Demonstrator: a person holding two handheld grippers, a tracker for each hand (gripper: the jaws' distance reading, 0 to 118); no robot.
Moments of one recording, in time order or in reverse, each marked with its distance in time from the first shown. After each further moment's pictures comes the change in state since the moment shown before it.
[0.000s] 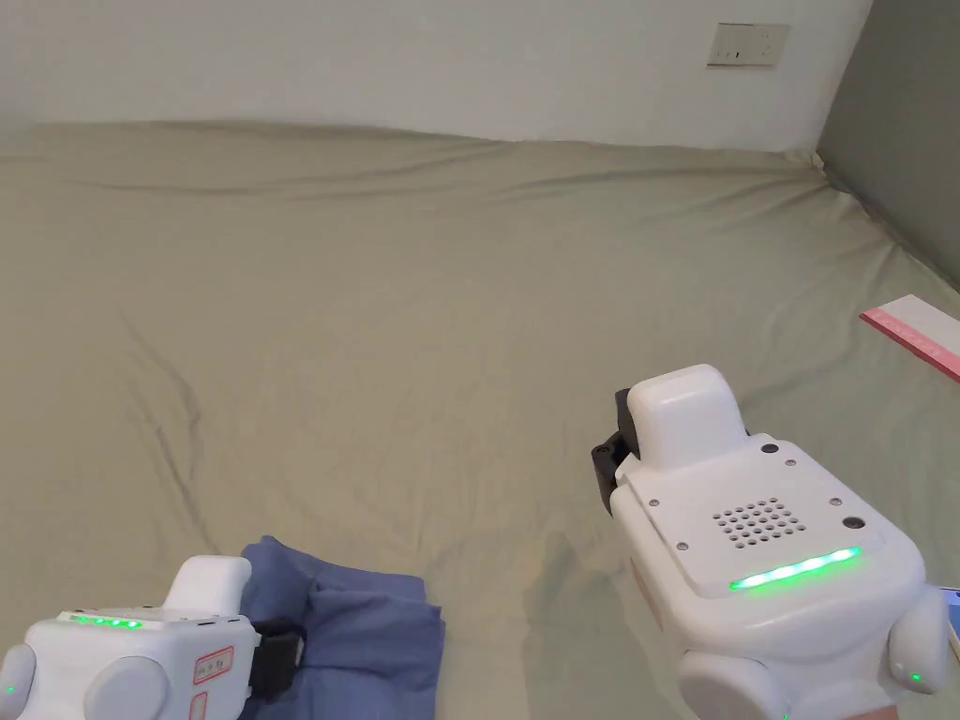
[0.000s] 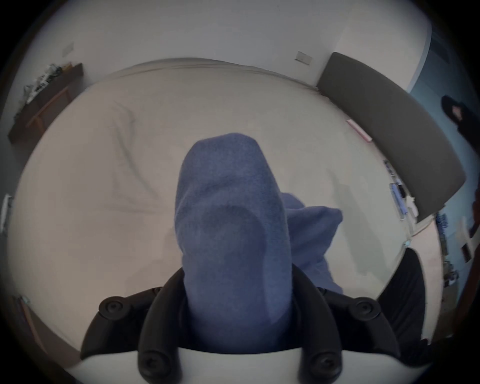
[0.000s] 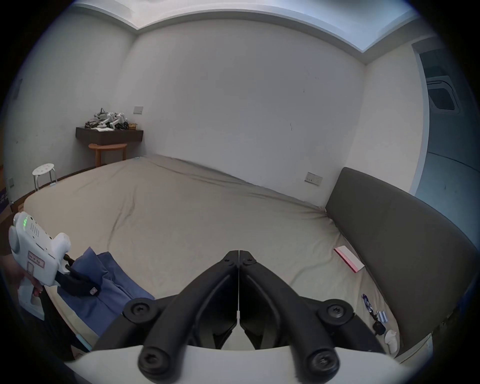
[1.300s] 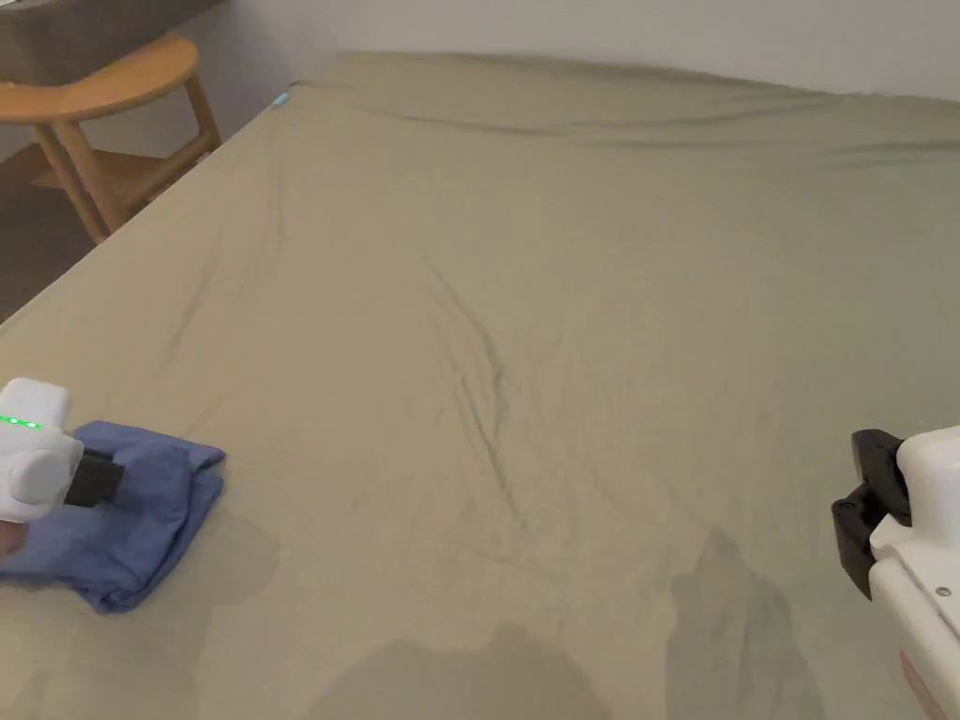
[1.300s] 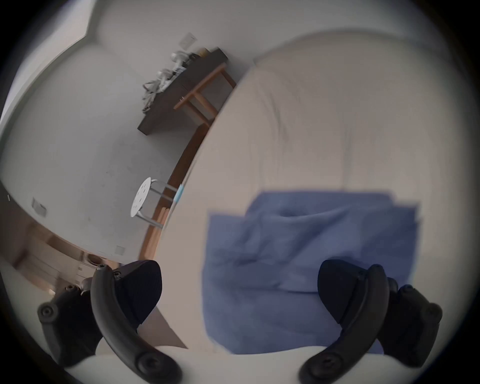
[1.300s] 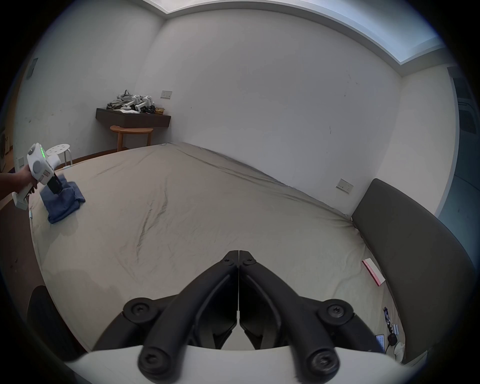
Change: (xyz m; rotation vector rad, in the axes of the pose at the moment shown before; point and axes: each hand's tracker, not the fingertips) left arm -0.403 0.028 0.087 -0.020 0.859 0.110; right arm -0.138 0.032 -0.056 -0.049 0.096 0.104
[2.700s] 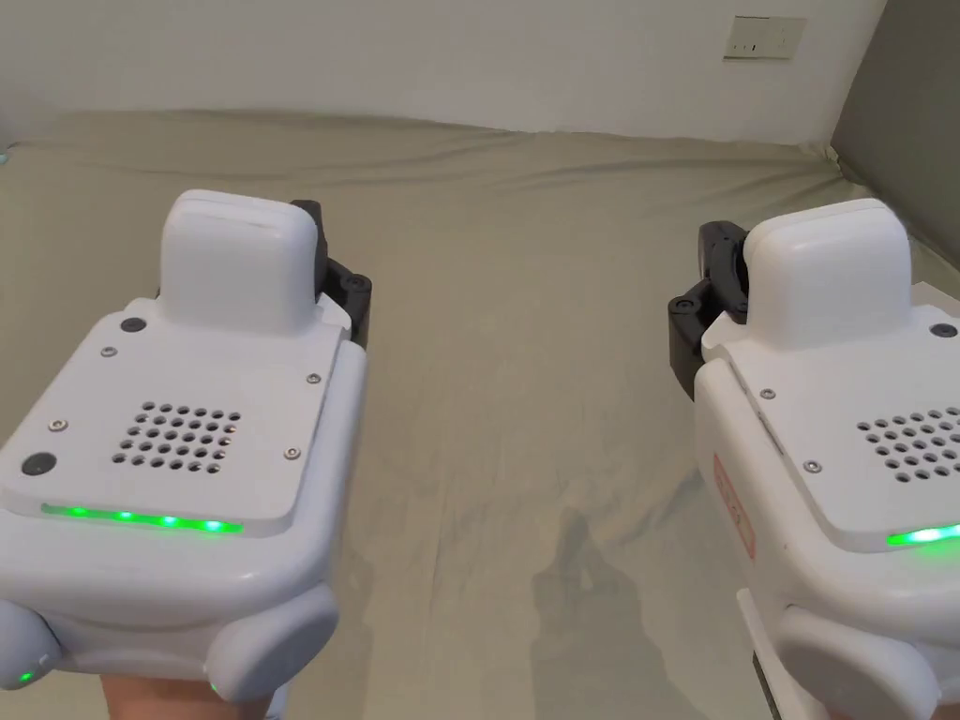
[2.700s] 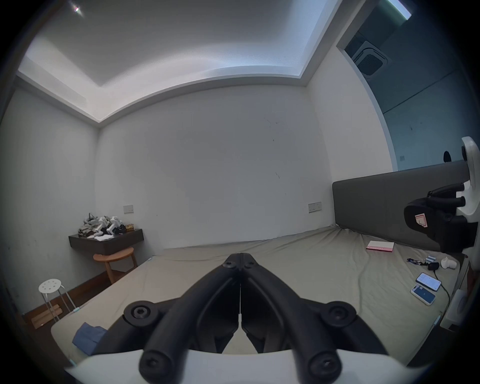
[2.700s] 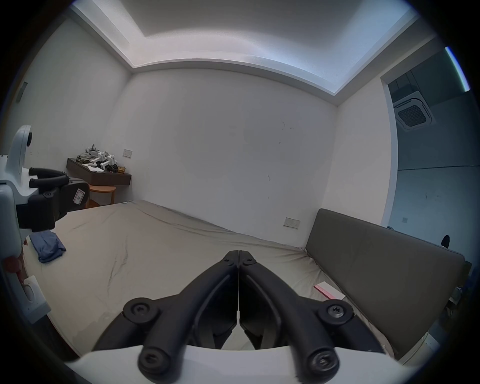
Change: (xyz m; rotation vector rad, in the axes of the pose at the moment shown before) left arm 0.263 -0.027 0.486 1.091 -0.537 0.164; right arm 0.125 -0.006 0.151 0.324 -0.241 -0.118
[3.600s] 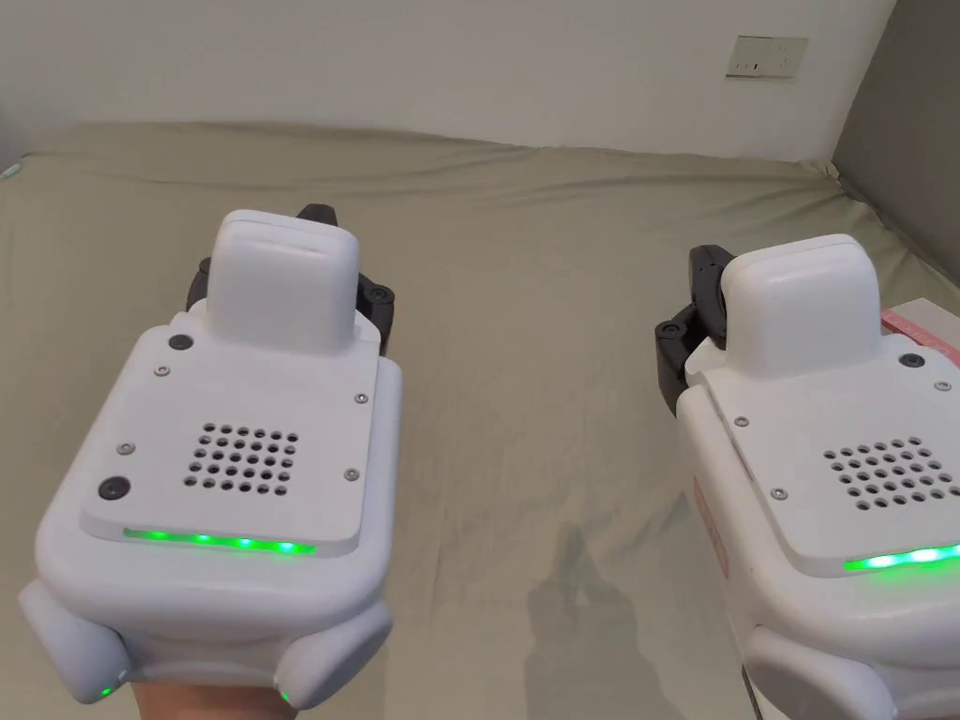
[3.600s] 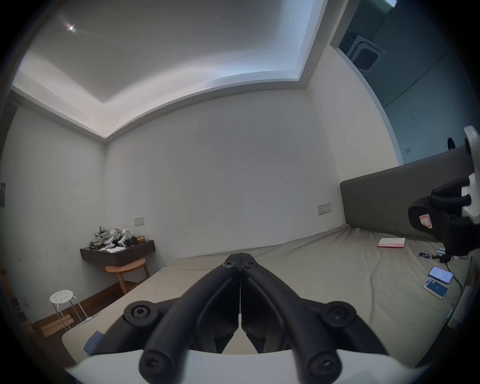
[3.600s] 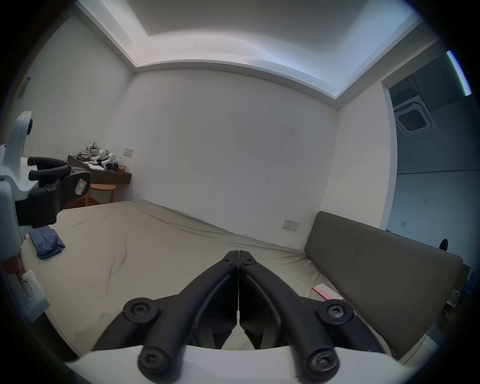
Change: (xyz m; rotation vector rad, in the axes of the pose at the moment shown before) left arm 0.015 0.000 0.006 0.044 0.064 -0.068; right arm -0.006 -0.004 0.005 0.013 -0.006 0.019
